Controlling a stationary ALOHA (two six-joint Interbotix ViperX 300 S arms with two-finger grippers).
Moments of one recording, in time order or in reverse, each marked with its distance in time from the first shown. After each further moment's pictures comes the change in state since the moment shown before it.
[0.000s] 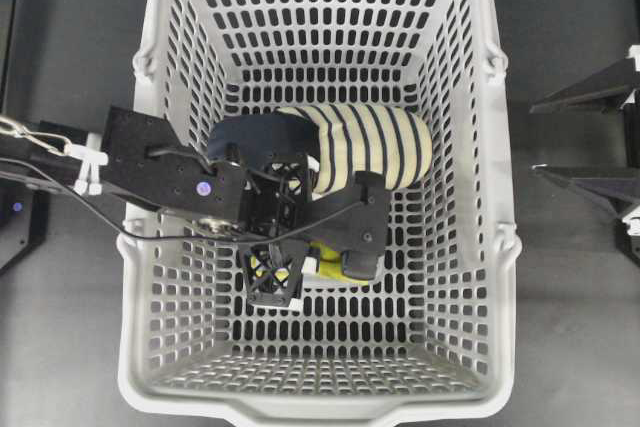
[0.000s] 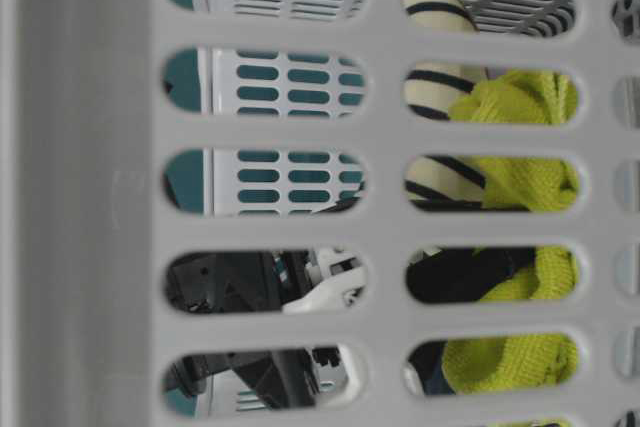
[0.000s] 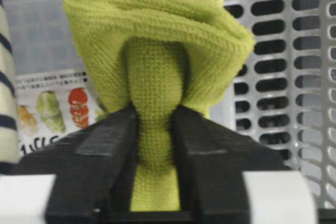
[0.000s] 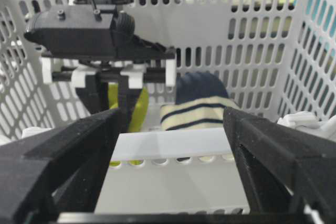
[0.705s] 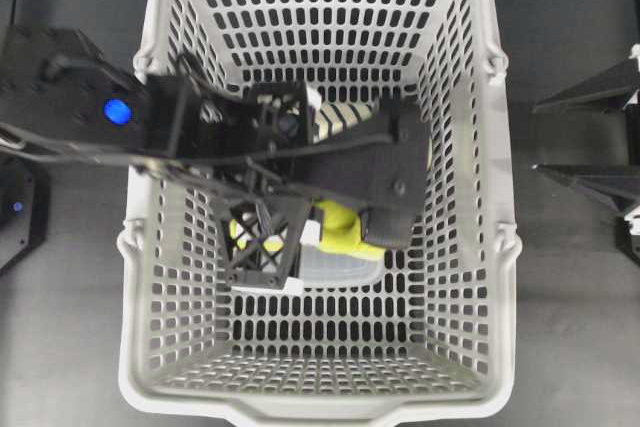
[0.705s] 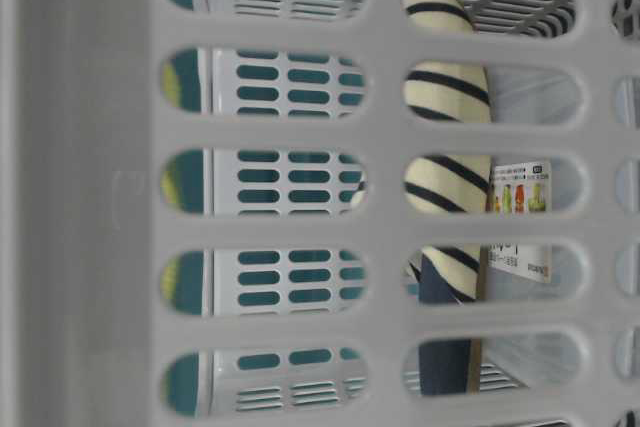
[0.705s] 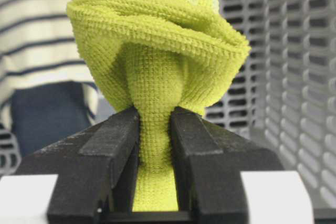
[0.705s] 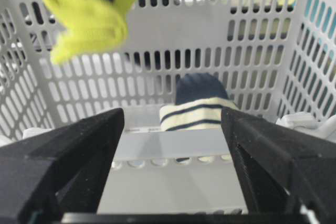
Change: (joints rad) left arm -0.006 -0.091 -0.477 -0.002 0.394 0.000; right arm 0.000 -0.012 0.003 0.000 -0.002 0.002
